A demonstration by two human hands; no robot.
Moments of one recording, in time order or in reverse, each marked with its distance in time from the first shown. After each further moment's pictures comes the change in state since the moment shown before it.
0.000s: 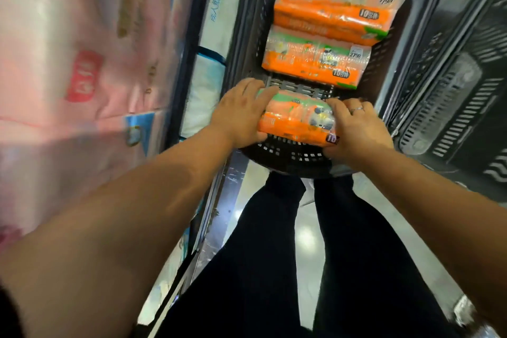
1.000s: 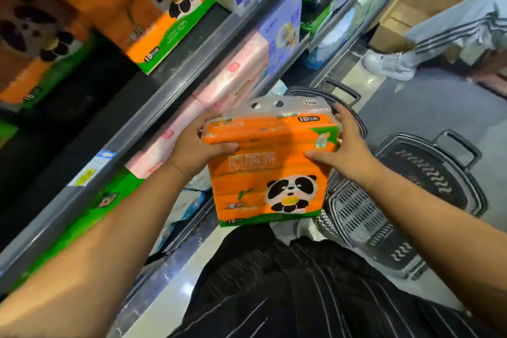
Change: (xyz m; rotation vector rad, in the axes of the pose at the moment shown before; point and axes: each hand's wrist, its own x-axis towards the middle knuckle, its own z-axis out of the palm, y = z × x) left_hand -0.261 0.155 -0.254 -1.323 0.703 -0.625; right_hand -0.208 -0.028 -0.249 0.747 0.078 -0.451
